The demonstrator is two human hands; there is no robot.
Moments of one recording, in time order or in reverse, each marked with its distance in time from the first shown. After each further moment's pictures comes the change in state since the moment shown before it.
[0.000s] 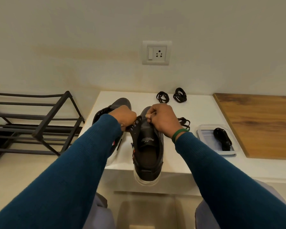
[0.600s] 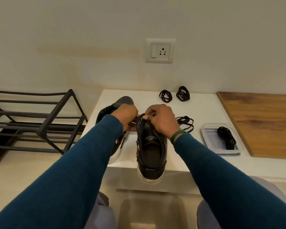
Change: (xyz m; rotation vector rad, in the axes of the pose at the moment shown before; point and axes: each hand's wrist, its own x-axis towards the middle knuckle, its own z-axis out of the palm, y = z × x) left_hand -0.009 -0.001 0.004 -0.624 -0.041 -0.157; right_hand -0.005 -0.005 0.013 -0.052 0.008 -0.019
